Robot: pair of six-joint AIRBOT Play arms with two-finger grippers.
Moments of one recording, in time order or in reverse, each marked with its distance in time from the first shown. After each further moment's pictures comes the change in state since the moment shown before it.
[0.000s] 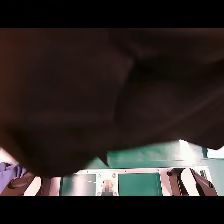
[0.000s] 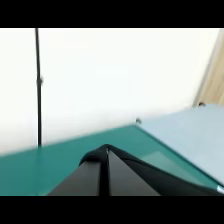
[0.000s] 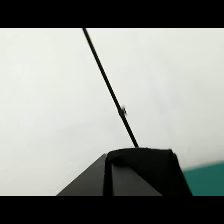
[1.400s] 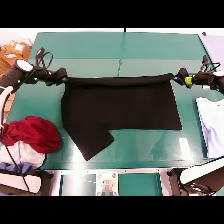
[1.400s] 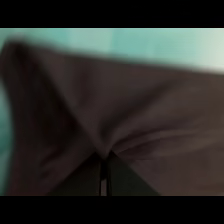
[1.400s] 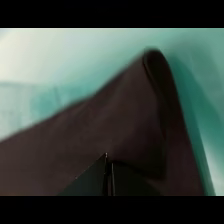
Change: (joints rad) left arm -0.123 -0.840 -0.439 0.256 0.275 -0.056; right arm 0.233 -1.039 -0.062 -0.163 0.035 -0.163
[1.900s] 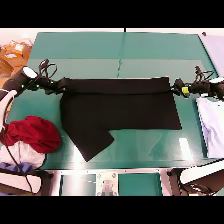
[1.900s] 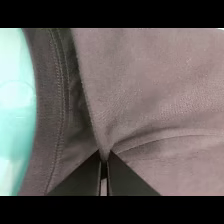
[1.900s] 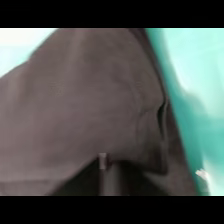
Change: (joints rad) left arm -0.003 -0.006 -0.071 0.061 0.012 -0.019; right arm 0.001 0.046 -0.107 -0.067 0.052 0.008
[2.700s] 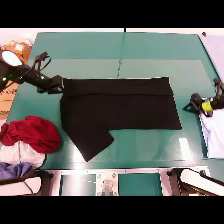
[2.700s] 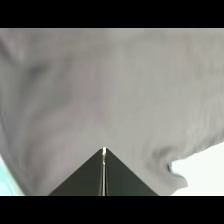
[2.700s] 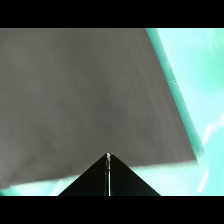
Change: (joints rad) left arm 0.000 0.257 0.013 0.042 -0.457 -0.022; right arm -0.145 0.536 -0.388 -0.359 0.307 0.289
